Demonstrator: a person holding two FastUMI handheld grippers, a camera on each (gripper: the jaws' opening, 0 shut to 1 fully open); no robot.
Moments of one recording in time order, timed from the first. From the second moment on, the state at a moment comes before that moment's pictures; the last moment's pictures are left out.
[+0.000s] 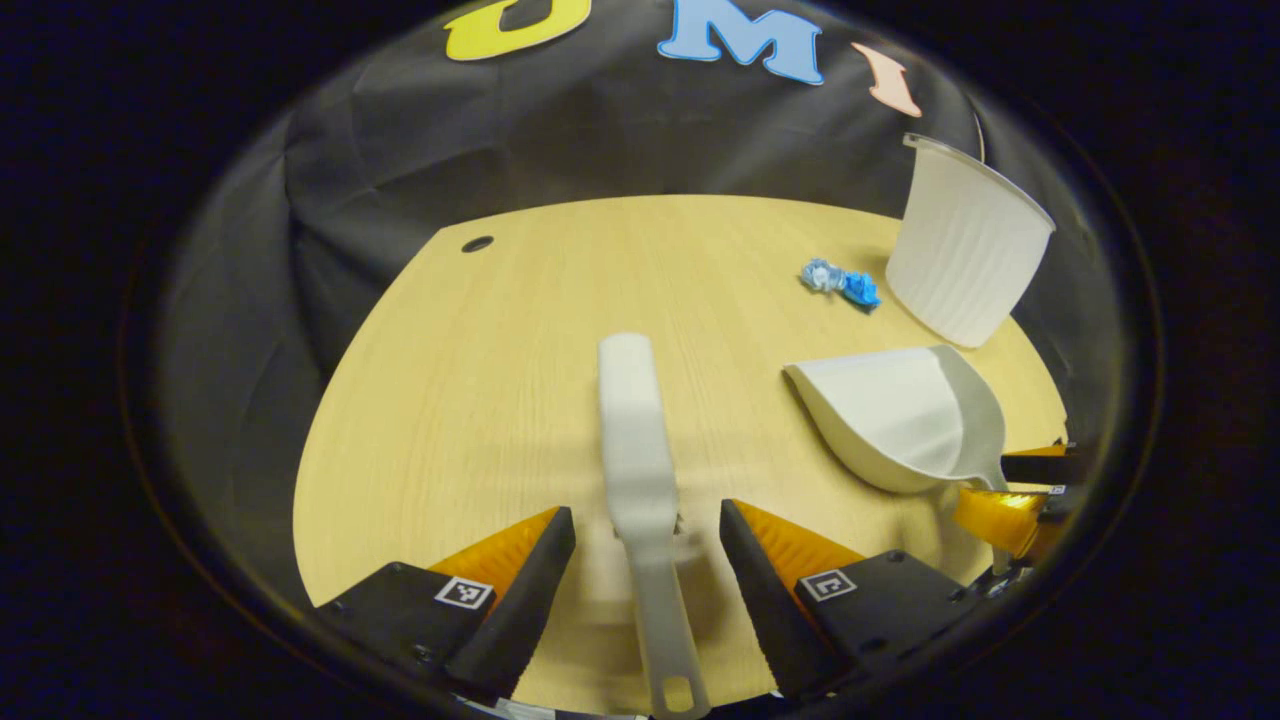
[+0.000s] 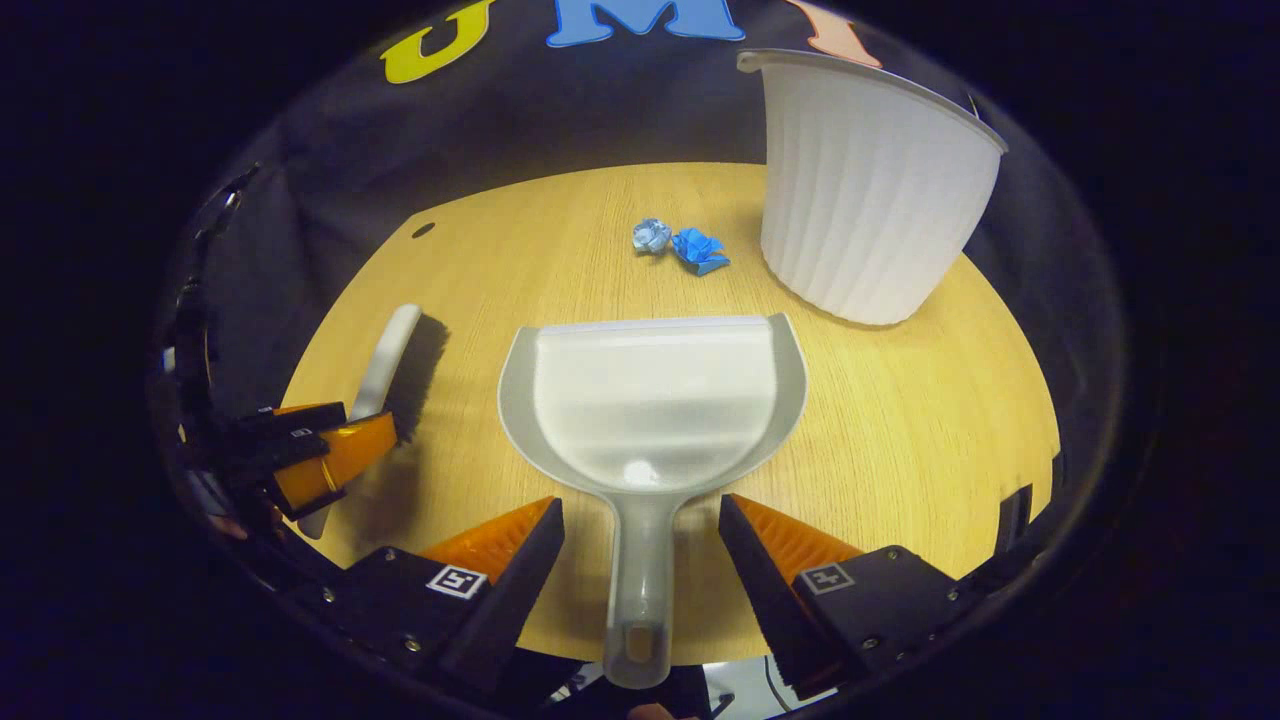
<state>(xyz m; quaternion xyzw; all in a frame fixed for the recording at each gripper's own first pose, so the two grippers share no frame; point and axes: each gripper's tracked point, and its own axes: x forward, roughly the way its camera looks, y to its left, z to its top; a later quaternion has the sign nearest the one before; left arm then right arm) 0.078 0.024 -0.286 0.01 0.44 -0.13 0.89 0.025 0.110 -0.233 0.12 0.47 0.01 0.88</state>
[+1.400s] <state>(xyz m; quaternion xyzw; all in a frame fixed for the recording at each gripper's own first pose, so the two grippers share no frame) 0.098 0.026 -0.313 0.02 0.47 -0.13 0.87 0.037 0.093 -0.276 0.07 0.48 -0.01 0.88</state>
